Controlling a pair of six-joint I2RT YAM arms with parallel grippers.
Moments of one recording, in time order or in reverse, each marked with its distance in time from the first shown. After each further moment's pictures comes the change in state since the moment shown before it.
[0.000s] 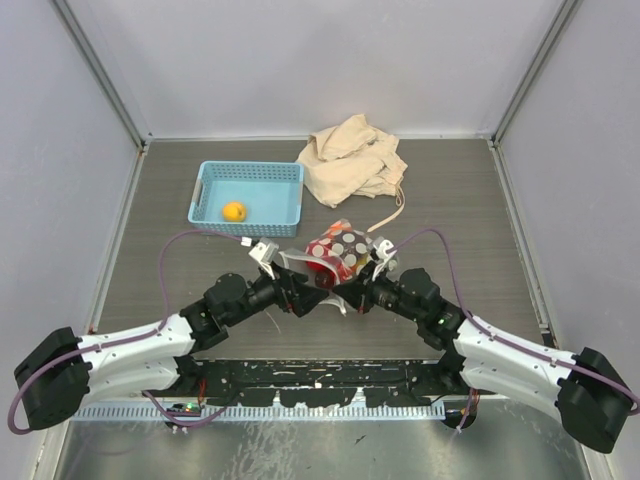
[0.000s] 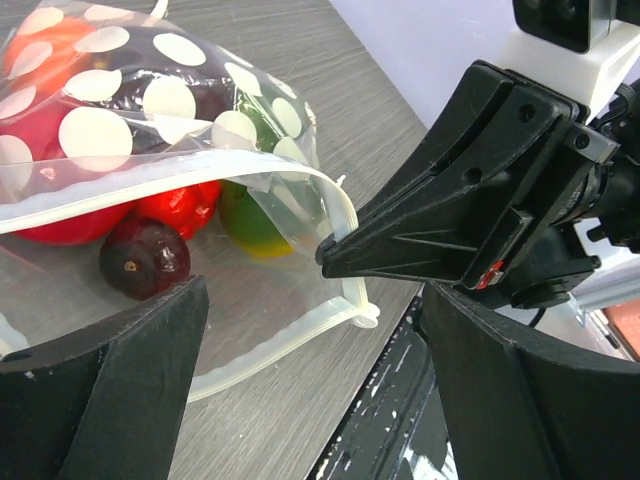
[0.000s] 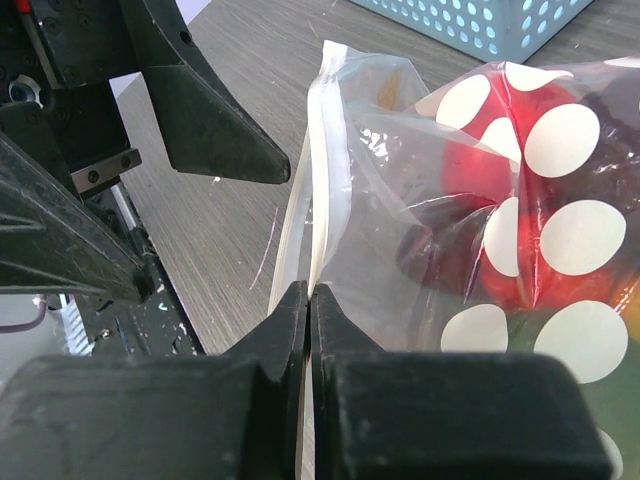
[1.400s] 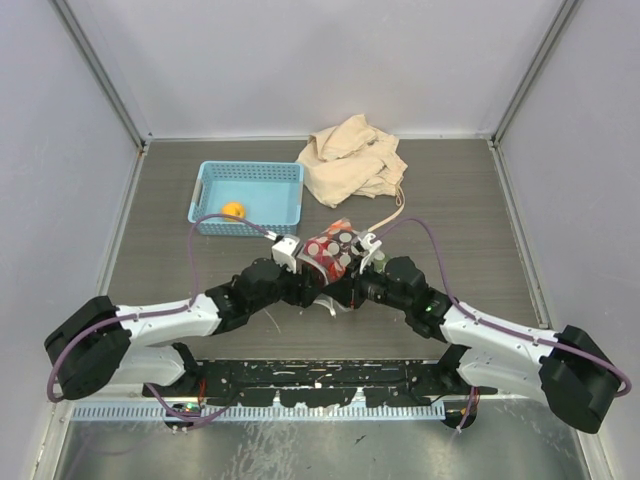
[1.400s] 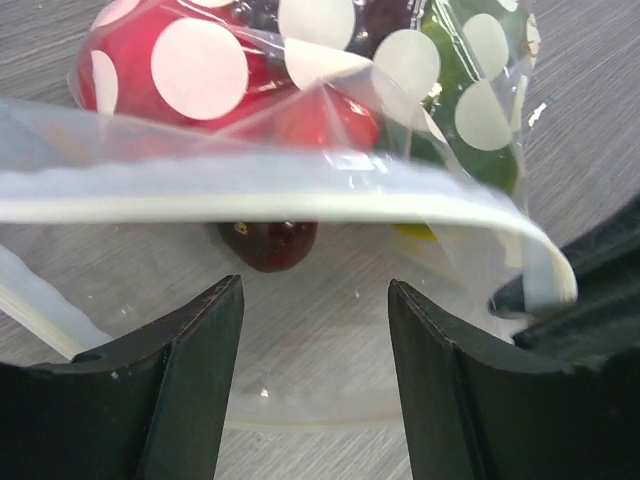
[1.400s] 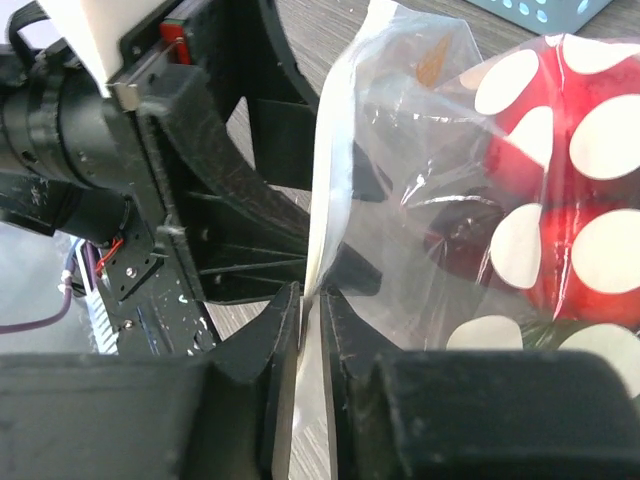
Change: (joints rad) left arm 0.022 0.259 0.154 -0.255 -0.134 0.161; right arm 0.000 0.183 0.089 0.018 -0.071 0.056
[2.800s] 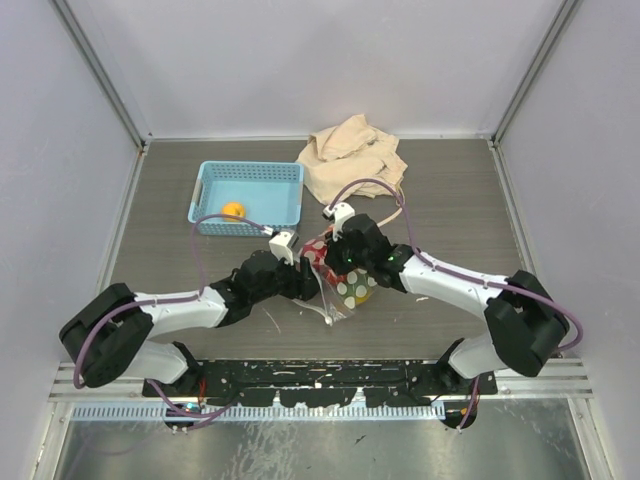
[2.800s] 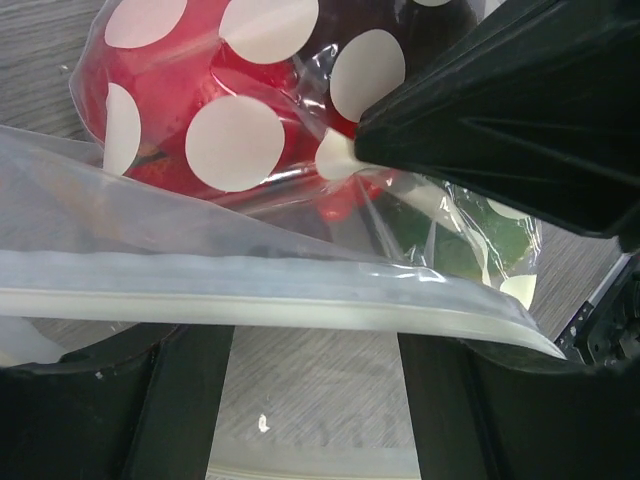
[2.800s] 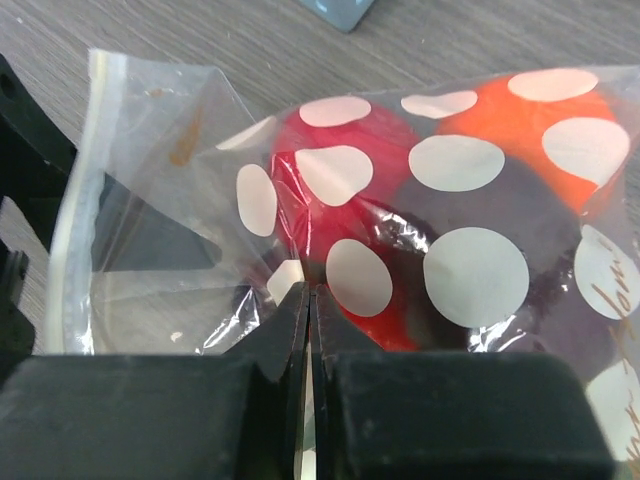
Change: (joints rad) left arm 0.107 0.126 -0.003 0.115 0.135 -0.097; right arm -0.061 0.402 0.453 -0.428 0.224 -0.223
